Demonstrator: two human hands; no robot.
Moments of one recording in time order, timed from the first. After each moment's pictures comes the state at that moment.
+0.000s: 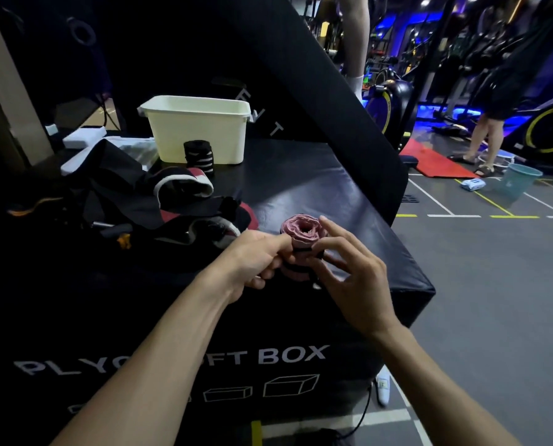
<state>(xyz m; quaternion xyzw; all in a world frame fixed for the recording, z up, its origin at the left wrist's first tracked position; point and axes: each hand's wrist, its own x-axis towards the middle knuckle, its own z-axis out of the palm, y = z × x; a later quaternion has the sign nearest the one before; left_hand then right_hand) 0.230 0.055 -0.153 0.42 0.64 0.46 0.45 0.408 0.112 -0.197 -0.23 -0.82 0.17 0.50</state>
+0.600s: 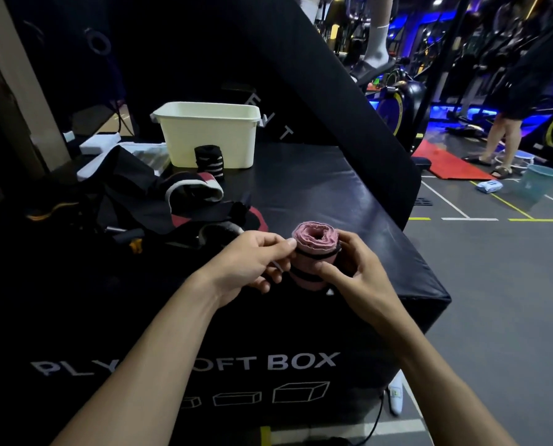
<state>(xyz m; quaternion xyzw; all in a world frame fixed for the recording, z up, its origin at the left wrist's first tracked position) 0.208 0.044 -0.152 0.48 0.58 0.47 0.46 0.401 0.122 -0.188 -0.30 -0.75 0.42 0.42</state>
